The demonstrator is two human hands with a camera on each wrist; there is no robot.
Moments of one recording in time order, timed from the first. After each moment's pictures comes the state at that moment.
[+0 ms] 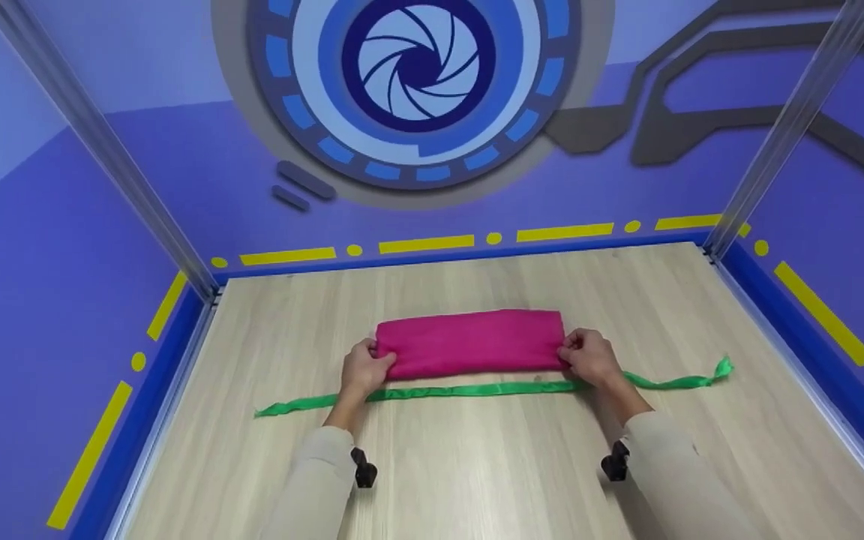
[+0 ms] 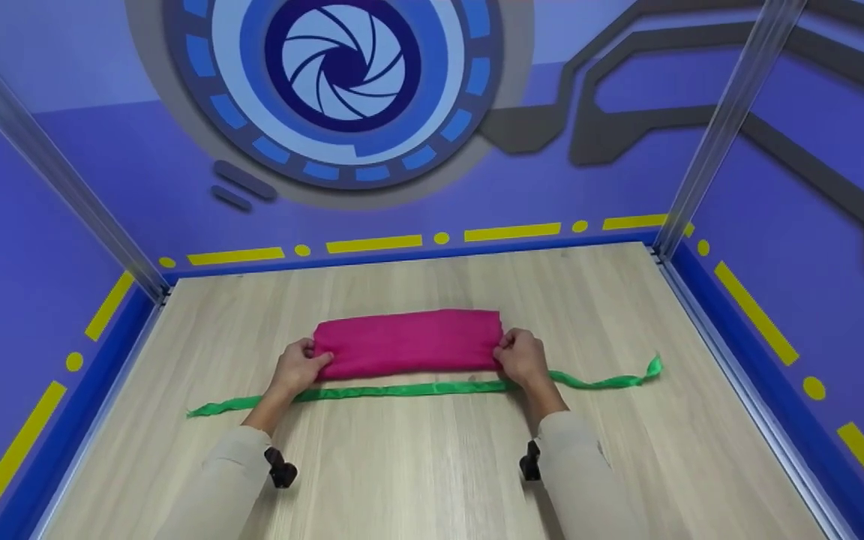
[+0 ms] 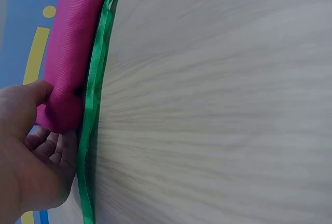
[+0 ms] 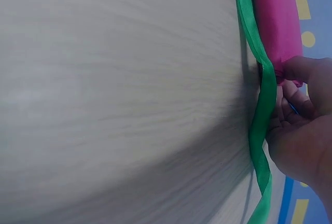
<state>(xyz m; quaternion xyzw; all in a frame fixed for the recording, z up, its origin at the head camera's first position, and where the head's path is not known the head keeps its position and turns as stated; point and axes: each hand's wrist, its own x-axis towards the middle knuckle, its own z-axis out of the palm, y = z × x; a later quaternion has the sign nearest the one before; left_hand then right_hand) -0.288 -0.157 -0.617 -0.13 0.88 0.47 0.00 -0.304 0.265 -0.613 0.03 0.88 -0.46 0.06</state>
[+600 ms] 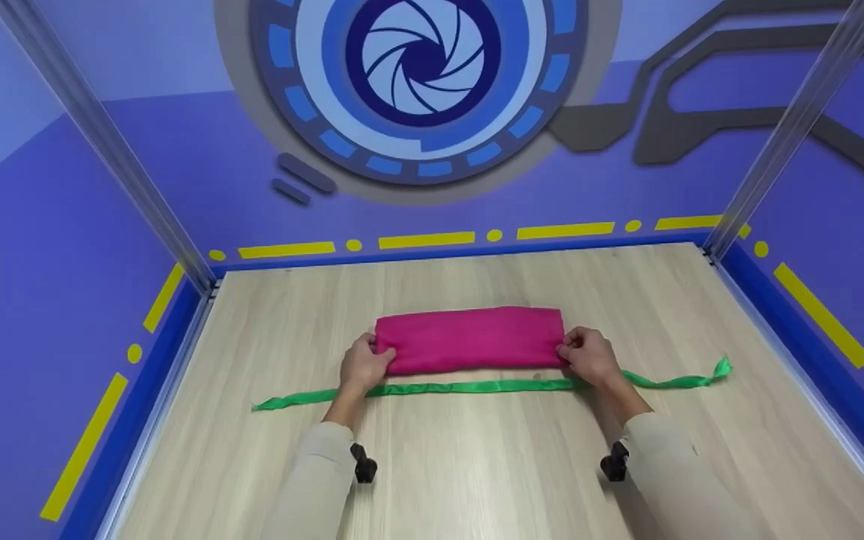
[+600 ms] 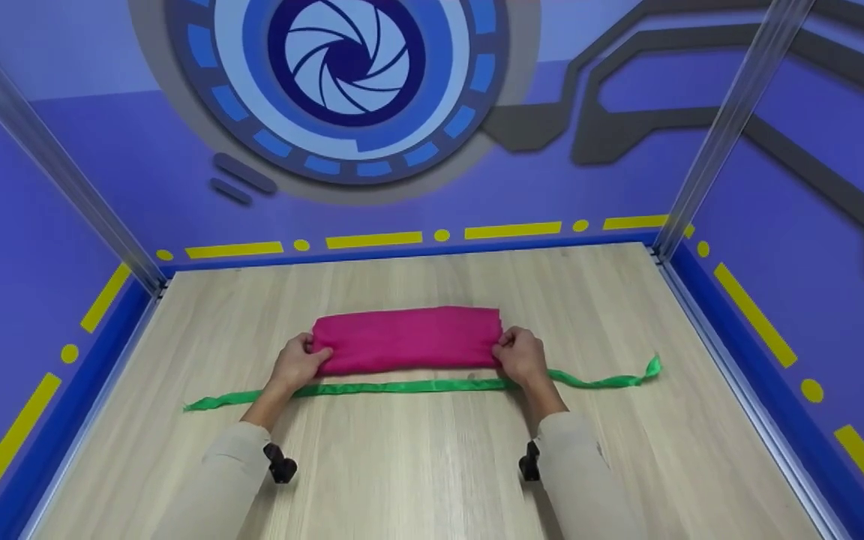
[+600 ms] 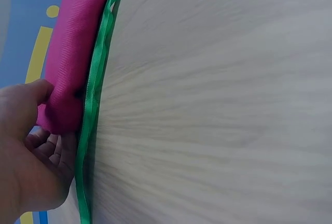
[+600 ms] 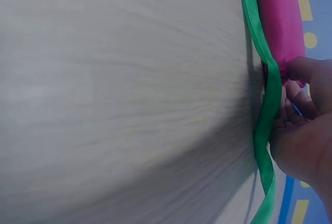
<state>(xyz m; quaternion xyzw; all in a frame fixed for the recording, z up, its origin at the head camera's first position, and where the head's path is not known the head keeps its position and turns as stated) -0.284 -0.154 -0.616 -0.11 0.88 0.45 0.01 -0.304 0.266 -0.616 0.04 0.88 -0.47 0.06</state>
